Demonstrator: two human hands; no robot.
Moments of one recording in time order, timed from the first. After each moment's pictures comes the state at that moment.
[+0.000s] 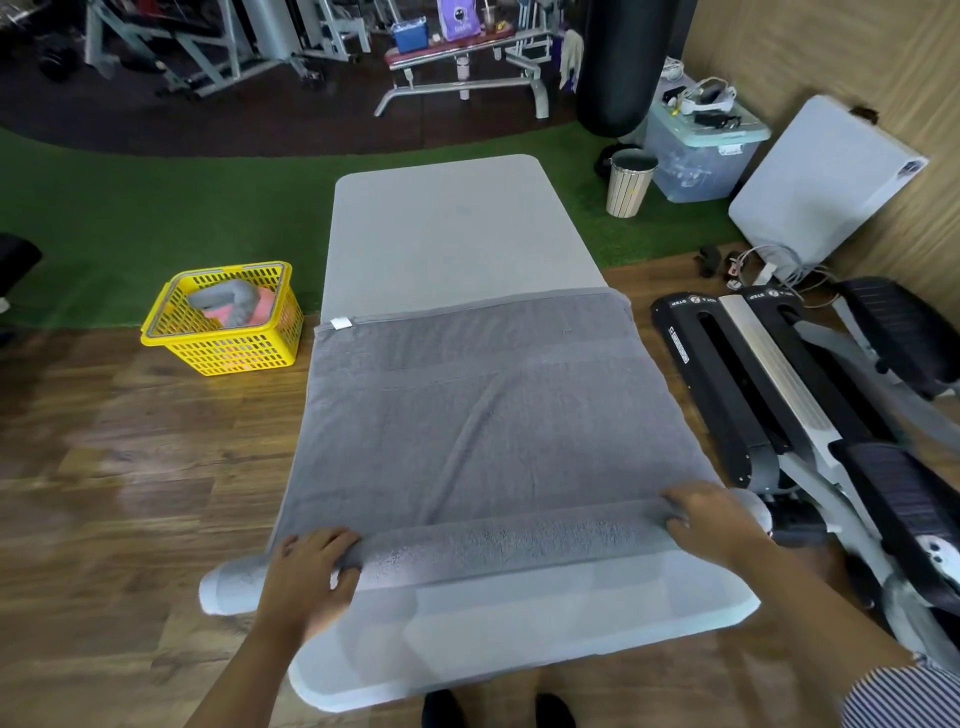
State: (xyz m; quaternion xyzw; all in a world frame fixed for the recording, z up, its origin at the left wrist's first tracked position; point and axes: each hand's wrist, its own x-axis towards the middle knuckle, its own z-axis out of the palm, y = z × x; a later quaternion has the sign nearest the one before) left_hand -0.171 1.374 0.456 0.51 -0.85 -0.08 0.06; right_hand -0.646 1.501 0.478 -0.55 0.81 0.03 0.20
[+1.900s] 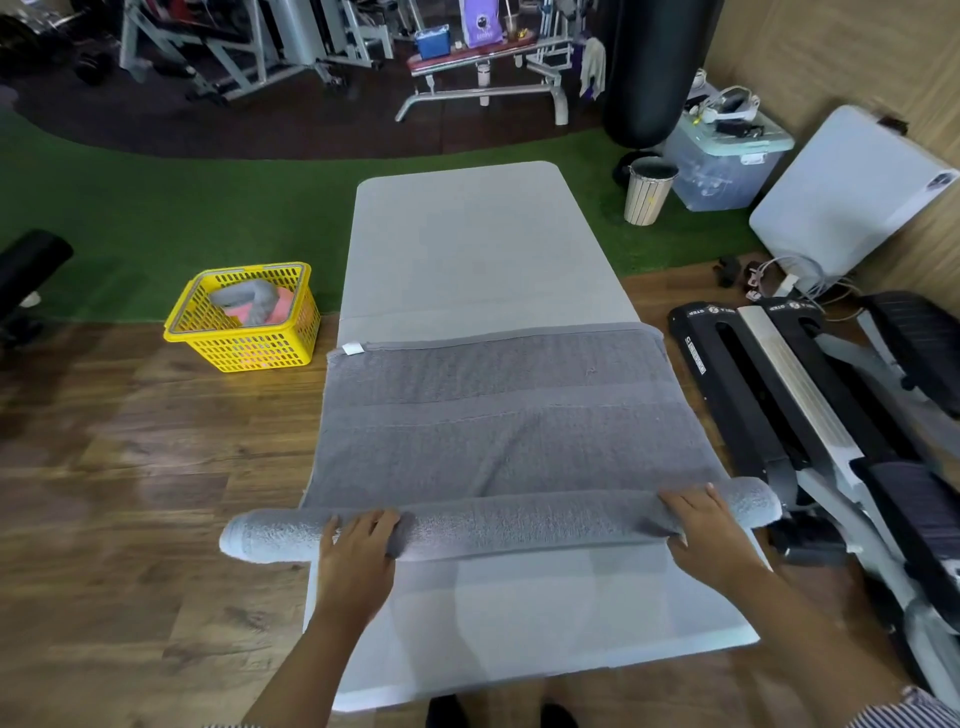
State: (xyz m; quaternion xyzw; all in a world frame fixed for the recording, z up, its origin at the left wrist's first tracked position) left_hand -0.217 1.380 0.452 0.53 -0.84 -0.04 0.06; right_hand -0.624 1.499 0.470 -0.59 0.79 -0.01 0.17
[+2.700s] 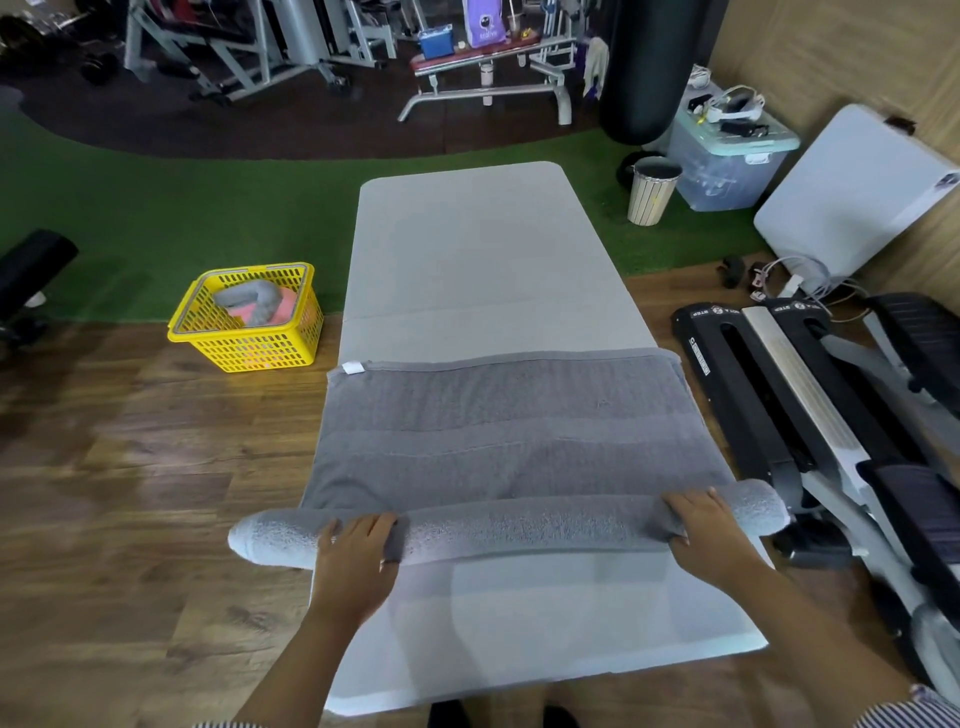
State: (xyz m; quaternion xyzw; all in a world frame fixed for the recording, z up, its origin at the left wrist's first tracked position) left_hand -0.209 1.372 0.456 0.51 -0.85 -0.05 0.07; right_hand -0.624 1.488 0.470 -0.58 0.79 -0.02 0.19
